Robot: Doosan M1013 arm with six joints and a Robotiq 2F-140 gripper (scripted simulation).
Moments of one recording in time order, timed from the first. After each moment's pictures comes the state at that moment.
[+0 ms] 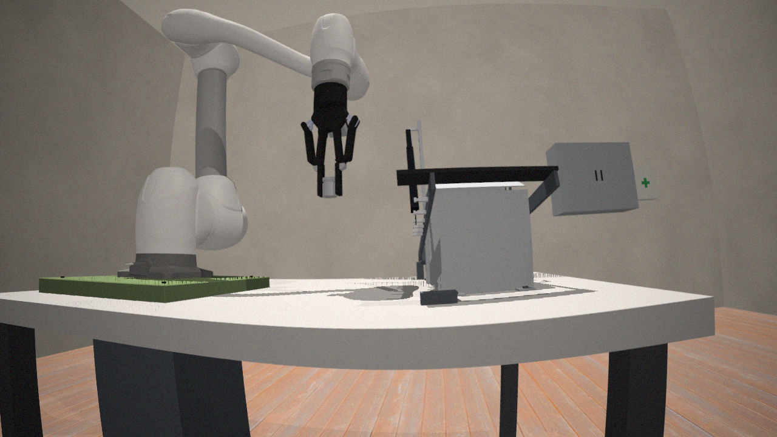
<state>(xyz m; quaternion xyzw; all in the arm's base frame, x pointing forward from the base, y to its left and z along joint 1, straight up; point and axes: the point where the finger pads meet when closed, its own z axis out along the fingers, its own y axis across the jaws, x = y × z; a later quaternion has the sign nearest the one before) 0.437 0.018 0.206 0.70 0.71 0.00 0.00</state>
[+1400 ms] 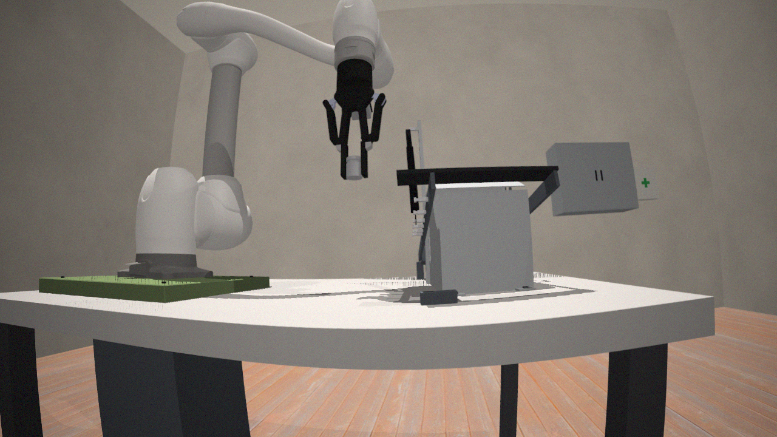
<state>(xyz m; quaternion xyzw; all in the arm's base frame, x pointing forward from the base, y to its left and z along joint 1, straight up) 0.504 -0.038 0.227 0.70 0.71 -0.02 0.02</state>
